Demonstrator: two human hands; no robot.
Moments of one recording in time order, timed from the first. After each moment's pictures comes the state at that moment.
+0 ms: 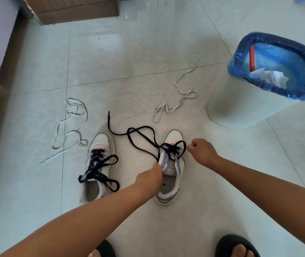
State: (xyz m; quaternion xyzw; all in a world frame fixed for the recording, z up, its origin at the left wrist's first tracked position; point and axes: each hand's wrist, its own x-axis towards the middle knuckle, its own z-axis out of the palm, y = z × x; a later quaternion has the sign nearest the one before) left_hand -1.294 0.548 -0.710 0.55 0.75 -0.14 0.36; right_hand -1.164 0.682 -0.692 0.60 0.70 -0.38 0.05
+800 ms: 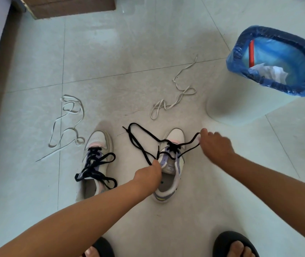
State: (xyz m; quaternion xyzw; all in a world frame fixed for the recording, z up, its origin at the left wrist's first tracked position) left_hand -1.294 0.550 -0.714 0.60 0.73 -0.16 0.30; right_hand -1.126 0.698 -0.696 0.48 0.87 -0.01 0.15
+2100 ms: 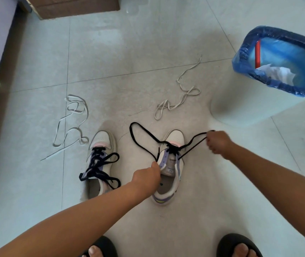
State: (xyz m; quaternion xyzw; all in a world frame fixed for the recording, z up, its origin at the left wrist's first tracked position) left_hand -1.305 0.541 -0.714 0.59 0.73 -0.18 0.30; right_hand -1.138 0.723 -0.691 0.68 0.49 -0.55 0.02
